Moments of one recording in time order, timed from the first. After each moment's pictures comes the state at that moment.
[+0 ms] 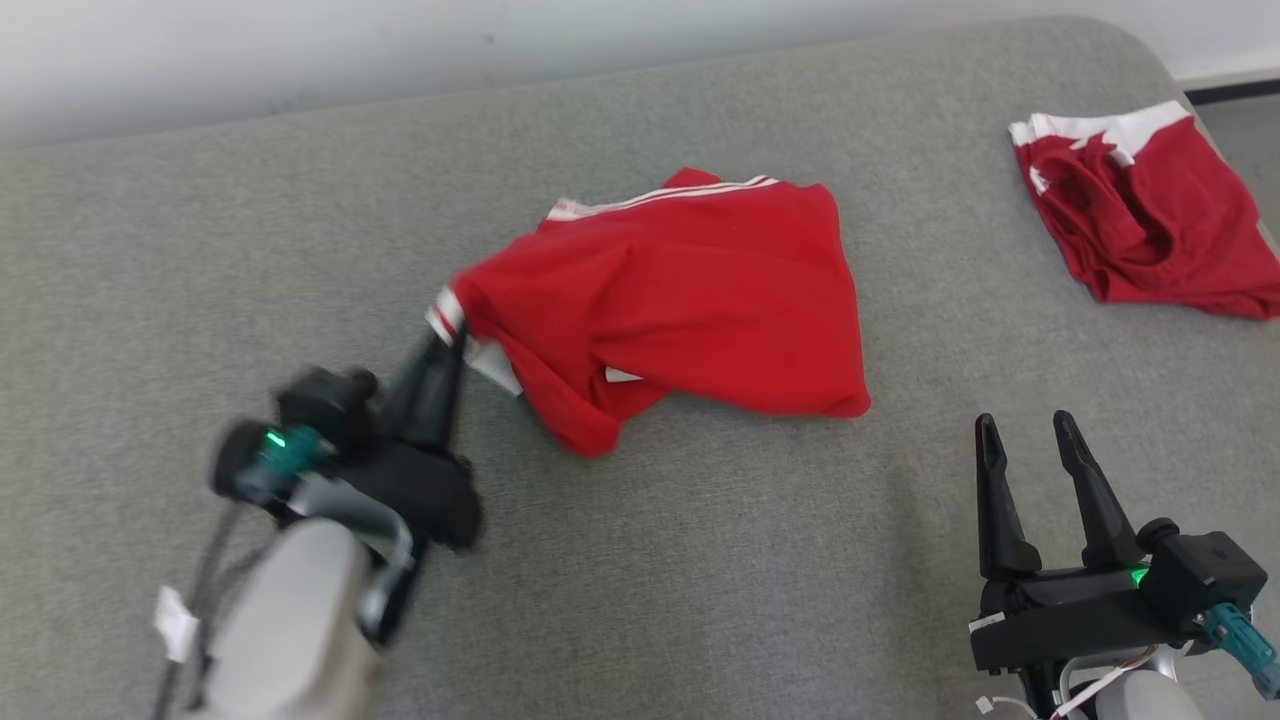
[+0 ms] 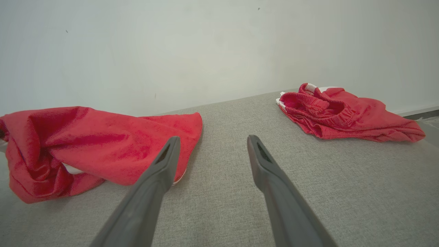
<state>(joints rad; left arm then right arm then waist) -0.59 0.10 -0.27 0.59 -0.27 -0.13 -0.26 -0.15 -0.11 0.04 0.16 0.28 0.13 -0.26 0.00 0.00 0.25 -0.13</state>
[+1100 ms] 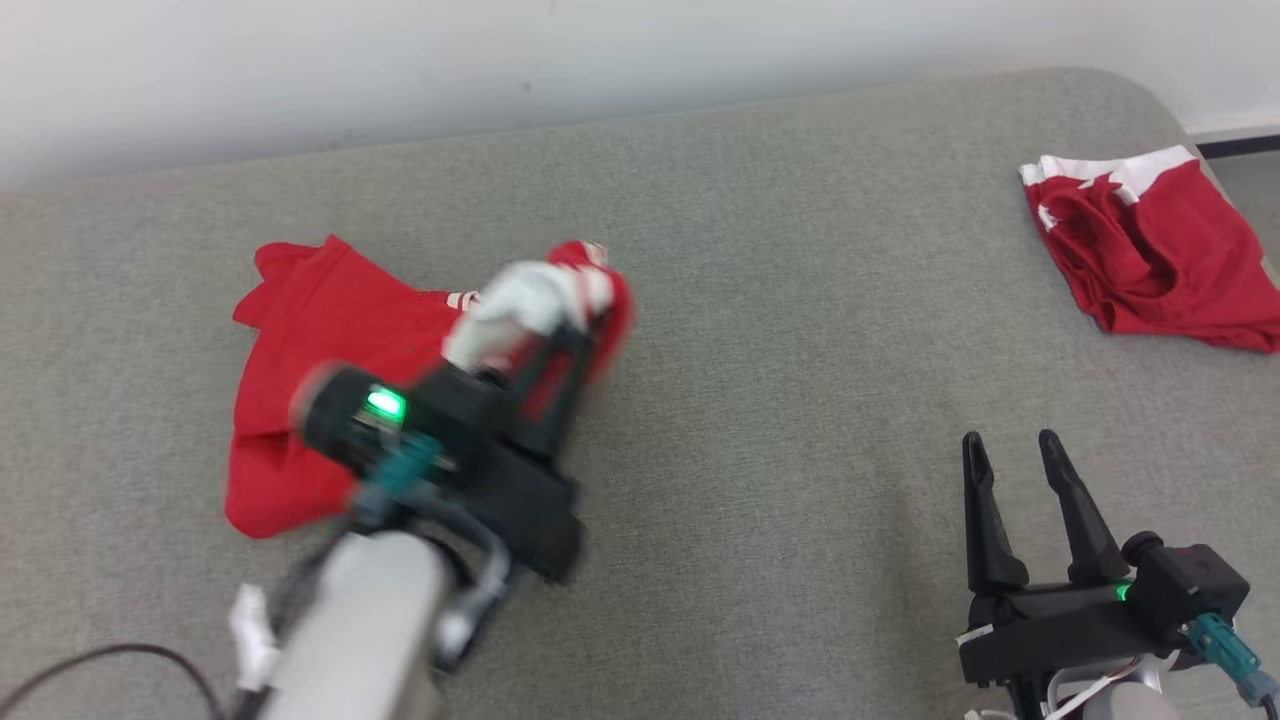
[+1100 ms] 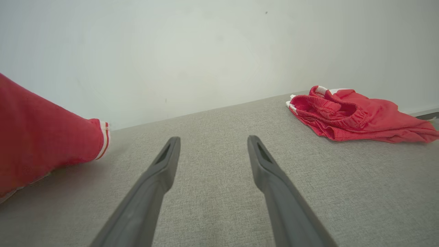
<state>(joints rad) -0.56 0.17 -0.42 0.18 -0.23 -0.11 -0.09 -0.13 -0.09 0.05 0.19 0.28 0.13 -0.26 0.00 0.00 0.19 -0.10</state>
